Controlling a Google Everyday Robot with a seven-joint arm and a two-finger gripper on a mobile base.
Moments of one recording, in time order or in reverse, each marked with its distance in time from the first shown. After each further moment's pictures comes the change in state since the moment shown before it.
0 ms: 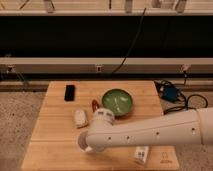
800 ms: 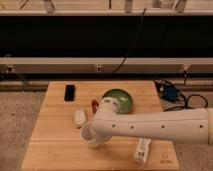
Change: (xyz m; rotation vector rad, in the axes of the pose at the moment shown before) arm 0.031 -0.005 -0.023 0.000 0.002 -0.005
